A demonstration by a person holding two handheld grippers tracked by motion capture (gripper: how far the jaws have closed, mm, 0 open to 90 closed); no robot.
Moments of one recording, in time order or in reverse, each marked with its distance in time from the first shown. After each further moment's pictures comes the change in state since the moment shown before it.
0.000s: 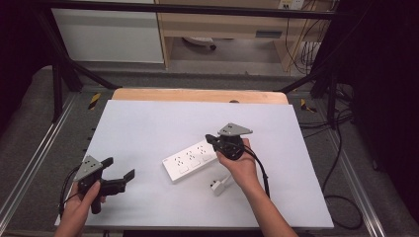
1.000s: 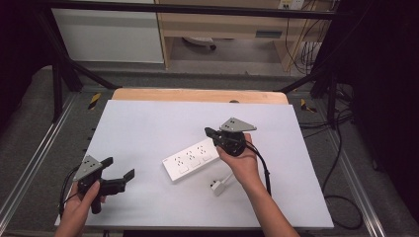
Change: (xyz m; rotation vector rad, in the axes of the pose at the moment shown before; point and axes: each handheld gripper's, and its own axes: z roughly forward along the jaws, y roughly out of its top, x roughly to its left) left arm 0.000 0.000 0.000 -0.004 0.001 -0.007; right arm 0.004 0.023 -0.014 -0.089 0.002 -0.030
